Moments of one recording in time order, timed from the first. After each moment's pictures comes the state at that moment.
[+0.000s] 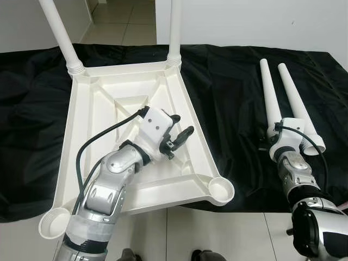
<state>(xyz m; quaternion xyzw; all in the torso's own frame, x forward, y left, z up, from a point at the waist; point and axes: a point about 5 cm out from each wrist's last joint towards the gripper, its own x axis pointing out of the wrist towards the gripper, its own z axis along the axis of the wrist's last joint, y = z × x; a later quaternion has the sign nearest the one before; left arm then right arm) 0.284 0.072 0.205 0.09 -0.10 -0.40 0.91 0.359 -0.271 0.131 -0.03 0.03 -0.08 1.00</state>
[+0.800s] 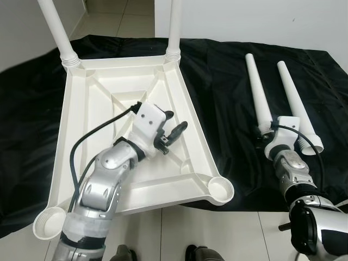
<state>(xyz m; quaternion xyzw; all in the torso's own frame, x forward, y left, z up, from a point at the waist) 0.293 0.082 0.220 0.08 -0.11 -0.37 0.92 0.362 -0.256 0.132 -0.04 0.01 -0.02 1.00</state>
